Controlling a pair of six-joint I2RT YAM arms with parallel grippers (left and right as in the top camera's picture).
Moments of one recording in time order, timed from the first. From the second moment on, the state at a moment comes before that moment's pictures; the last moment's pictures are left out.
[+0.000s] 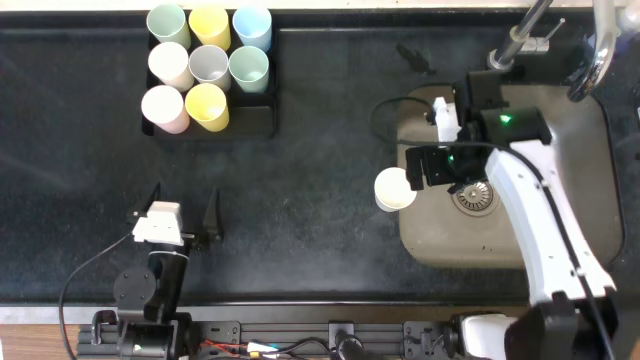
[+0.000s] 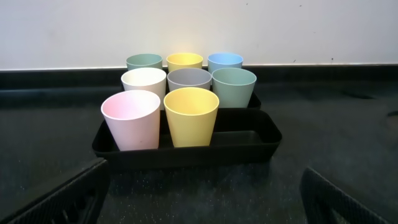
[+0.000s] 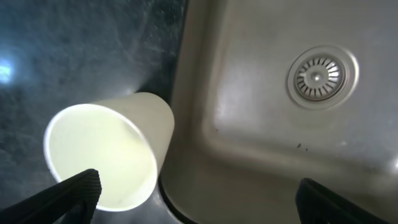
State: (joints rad) left arm -0.02 0.01 0.01 -0.07 0.09 -0.02; right arm 0.12 1.53 1.26 -1.18 -0.12 -0.05
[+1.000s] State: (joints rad) left arm -0.02 0.01 0.01 -0.07 0.09 -0.02; right arm 0.18 1.72 1.26 -1.12 -0.13 -0.10
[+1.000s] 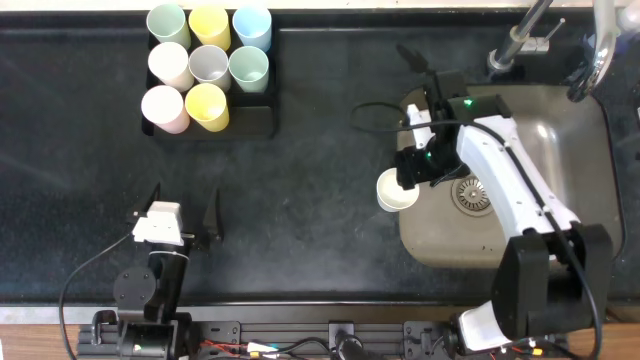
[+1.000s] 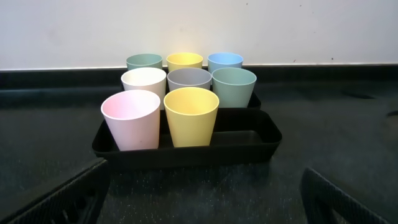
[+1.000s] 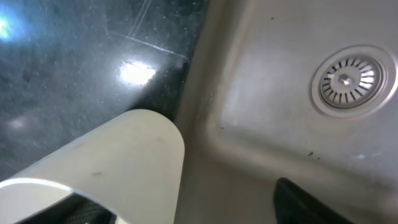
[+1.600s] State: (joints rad) left arm -0.02 0.01 0.01 -0.07 0.09 -0.02; right arm 0.20 1.73 1.26 -1.13 -0.13 -0.10
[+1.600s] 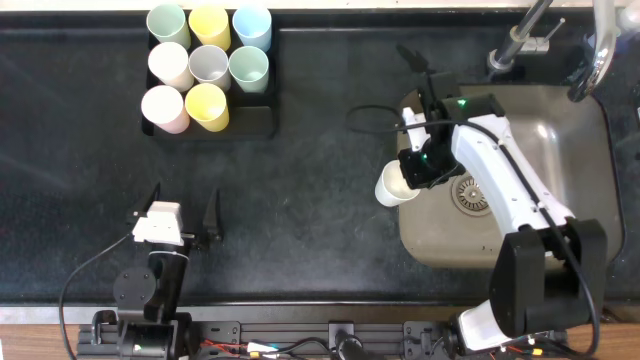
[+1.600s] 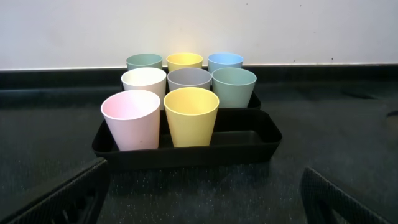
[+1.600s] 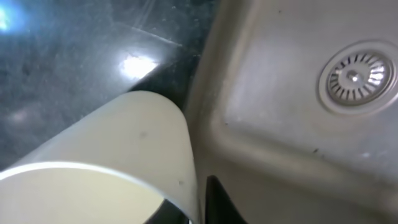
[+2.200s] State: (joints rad) left arm -0.02 0.01 0.01 -0.07 0.09 -0.02; right arm 0.22 1.73 1.46 -1.17 -0.18 -0.09
